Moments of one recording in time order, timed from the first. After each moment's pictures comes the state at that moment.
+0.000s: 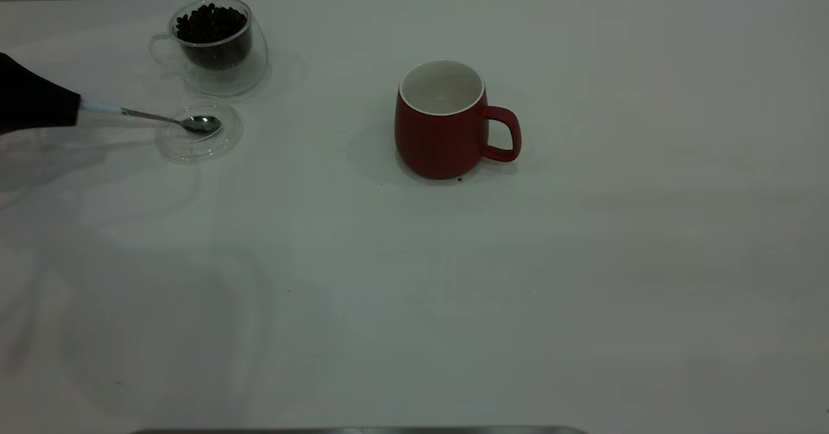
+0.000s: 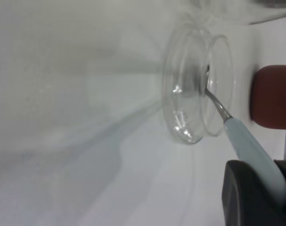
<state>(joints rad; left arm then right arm) 0.52 2.64 -1.66 -1.09 1.15 1.07 -0.02 -0.02 -0.47 0.04 1.13 -0.11</state>
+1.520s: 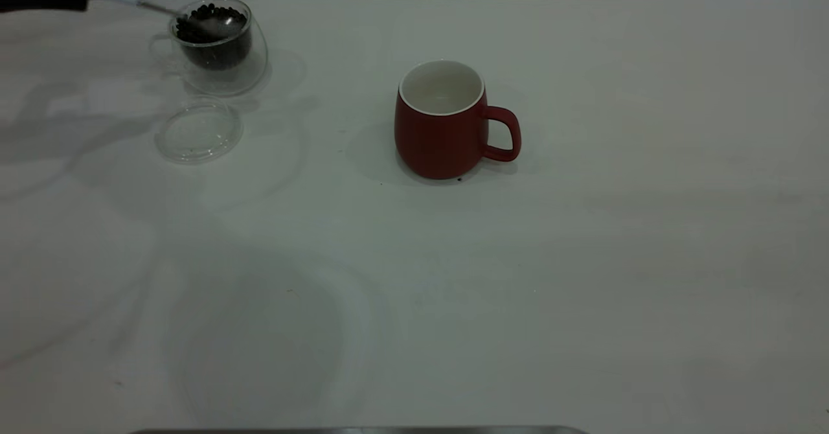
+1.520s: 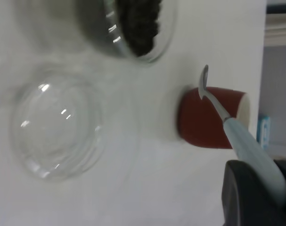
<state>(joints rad) 0.38 2.41 -1.68 -1.10 1.16 0.80 -0.02 -0.02 -0.47 0.04 1.13 -0.11</state>
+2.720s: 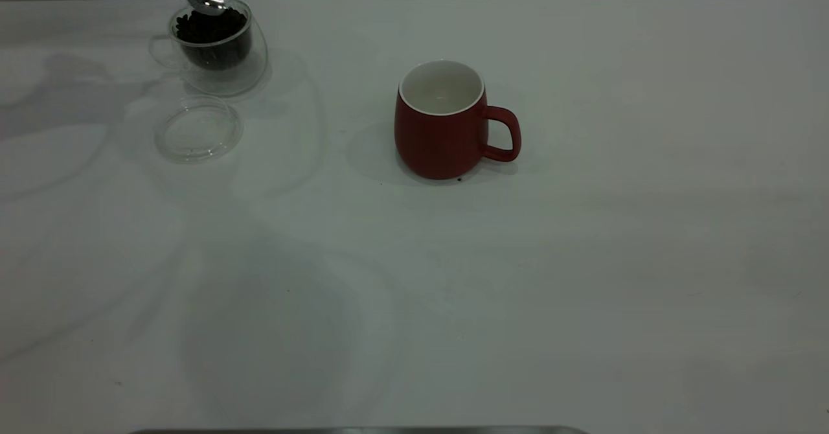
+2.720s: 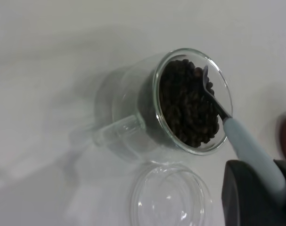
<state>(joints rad) 0.32 2.43 -1.83 -0.98 0.96 1.07 -0.02 -0.02 -0.47 0.04 1.13 -0.11</state>
